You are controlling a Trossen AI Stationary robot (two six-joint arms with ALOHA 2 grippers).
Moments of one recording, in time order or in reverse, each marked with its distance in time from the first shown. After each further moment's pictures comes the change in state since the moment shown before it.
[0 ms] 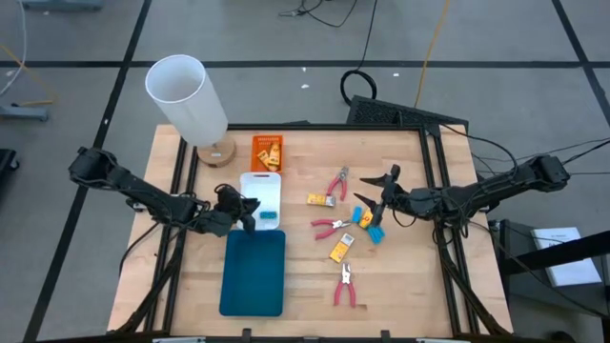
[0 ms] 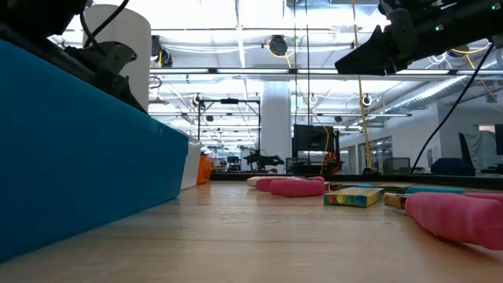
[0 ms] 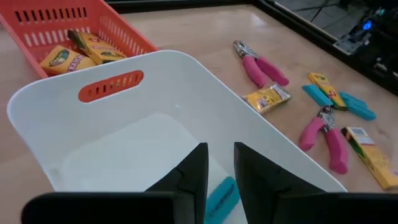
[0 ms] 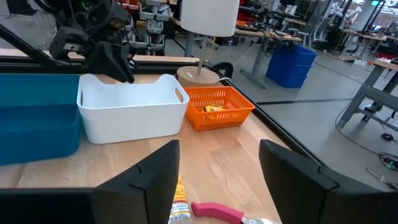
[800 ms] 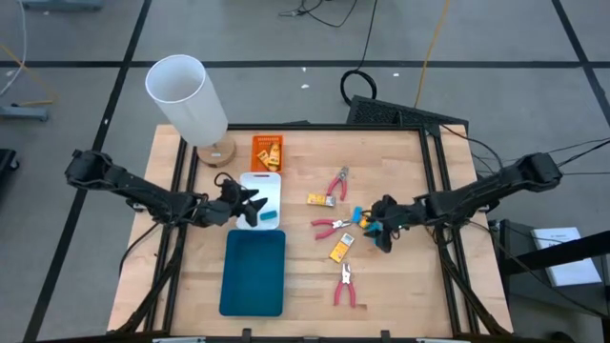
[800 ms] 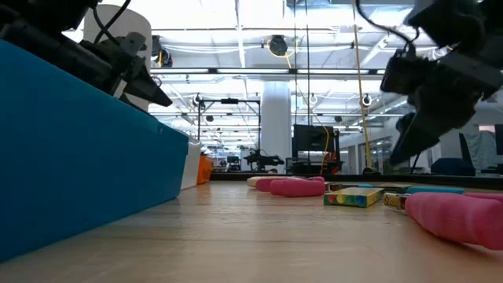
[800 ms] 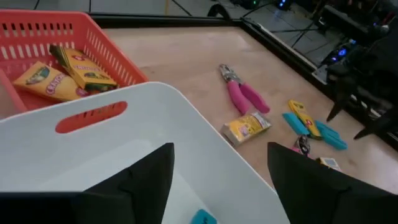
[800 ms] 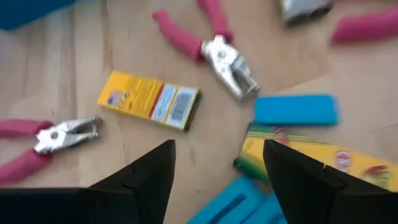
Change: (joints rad) left arm 0.100 -0.037 0.001 0.128 0.084 0.071; right arm 0.021 0.183 -0.001 -0.430 -0.505 0.575
